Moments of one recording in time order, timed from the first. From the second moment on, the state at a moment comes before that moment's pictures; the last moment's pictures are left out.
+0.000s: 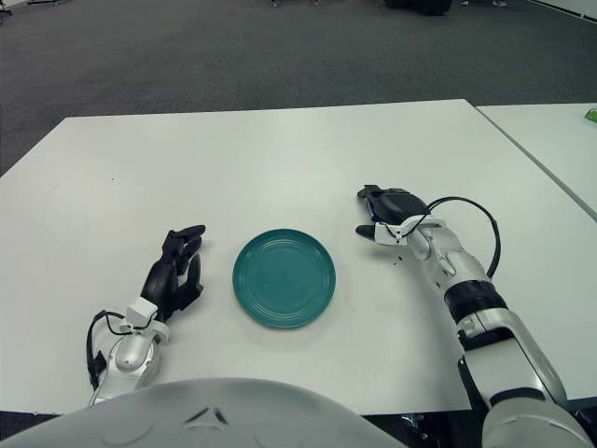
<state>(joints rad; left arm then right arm) 0.42 0.02 -0.15 -0.08 0.13 -0.26 0.02 -0.41 -0.64 0.35 0.72 -0.77 -0.28 0.01</state>
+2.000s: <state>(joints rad) 0.39 0.04 -0.08 -0.02 0.04 -0.34 -0.04 -0.46 -0.58 0.42 1.09 -0.70 -0.59 -0.76</state>
